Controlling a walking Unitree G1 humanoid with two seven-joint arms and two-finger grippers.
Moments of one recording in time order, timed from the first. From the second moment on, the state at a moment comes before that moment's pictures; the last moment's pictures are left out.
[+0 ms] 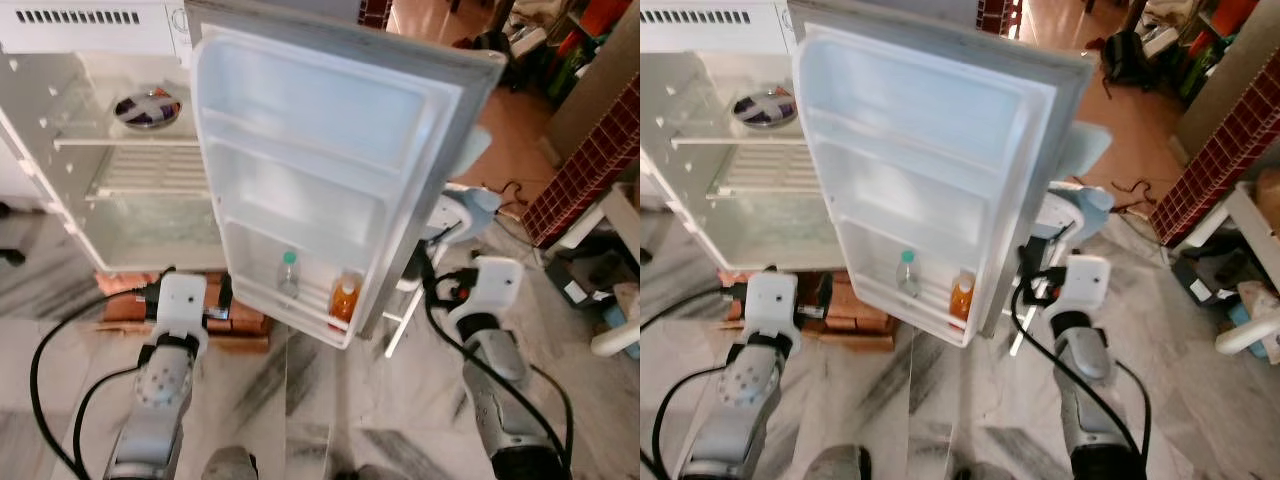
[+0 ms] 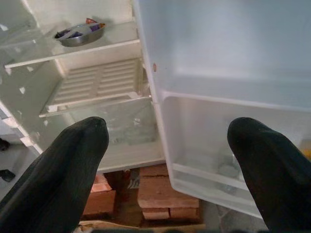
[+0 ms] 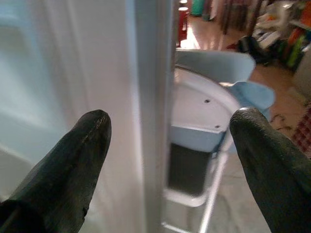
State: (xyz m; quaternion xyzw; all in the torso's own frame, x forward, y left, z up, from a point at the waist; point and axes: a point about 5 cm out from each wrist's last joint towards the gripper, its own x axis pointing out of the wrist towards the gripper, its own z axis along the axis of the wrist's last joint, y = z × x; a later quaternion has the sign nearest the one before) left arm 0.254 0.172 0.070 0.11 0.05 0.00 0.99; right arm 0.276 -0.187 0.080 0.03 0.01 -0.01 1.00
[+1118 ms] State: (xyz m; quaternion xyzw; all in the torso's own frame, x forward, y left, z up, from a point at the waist) left arm 0.259 0.171 0.069 0.10 0.04 0.00 0.99; right arm 0.279 -0.191 0.084 0.04 -0.02 0.02 1.00
